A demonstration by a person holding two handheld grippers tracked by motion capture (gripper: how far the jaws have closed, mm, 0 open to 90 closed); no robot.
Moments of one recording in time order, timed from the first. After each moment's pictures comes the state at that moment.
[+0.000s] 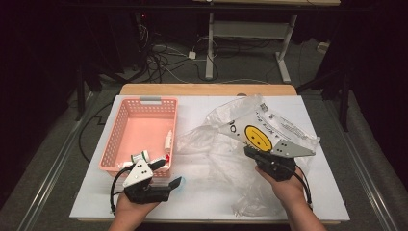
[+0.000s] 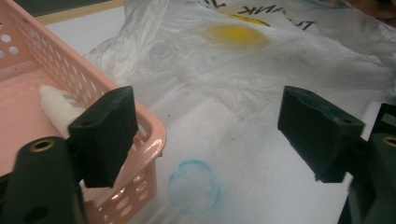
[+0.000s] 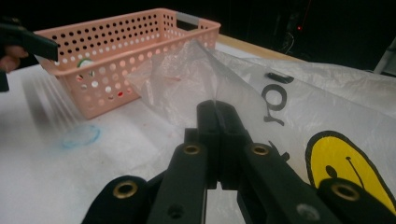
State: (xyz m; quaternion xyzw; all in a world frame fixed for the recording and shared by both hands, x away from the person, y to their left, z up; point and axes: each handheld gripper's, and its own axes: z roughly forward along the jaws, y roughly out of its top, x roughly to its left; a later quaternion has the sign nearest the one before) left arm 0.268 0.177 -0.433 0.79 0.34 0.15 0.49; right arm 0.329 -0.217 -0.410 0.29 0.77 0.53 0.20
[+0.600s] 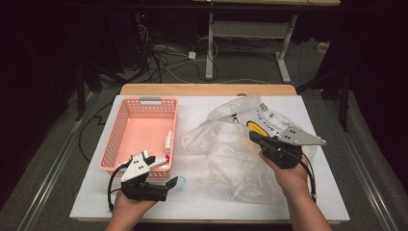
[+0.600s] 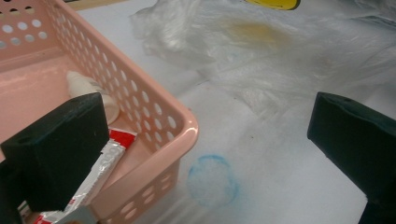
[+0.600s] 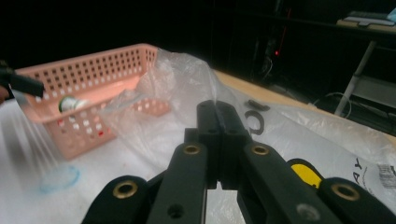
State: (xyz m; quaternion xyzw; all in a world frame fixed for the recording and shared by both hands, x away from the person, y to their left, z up) left arm 0.273 0.187 -0.430 0.78 0.37 0.16 0.48; right arm 0.340 -0.223 -0.375 0.30 0.74 0.56 0.24
